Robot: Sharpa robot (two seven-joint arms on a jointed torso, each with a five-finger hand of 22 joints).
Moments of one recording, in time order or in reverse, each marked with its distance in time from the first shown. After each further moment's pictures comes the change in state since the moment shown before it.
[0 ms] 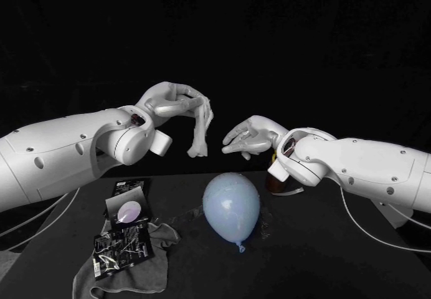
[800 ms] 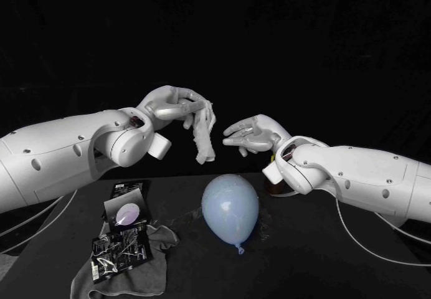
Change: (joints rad) left arm 0.004 -0.001 0.000 0.003 0.004 0.063 -0.021; left_hand -0.019 -0.005 -0.014 0.014 -0.003 -0.008 -0.021 0.021 0.000 -0.003 -0.032 -0.073 0.023 0.390 -0.079 0.509 0.442 -0.002 0.229 -0.175 0.507 0.347; right arm -0.037 -0.002 -0.002 0.000 0.193 -0.165 0.159; right_hand 0.058 0.024 -0.026 0.021 0.000 -0.016 0.010 -0.038 -0.023 -0.042 0.007 0.009 0.002 -0.001 0.008 0.016 0.013 0.004 0.008 0.011 0.008 -0.001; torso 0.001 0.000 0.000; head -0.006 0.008
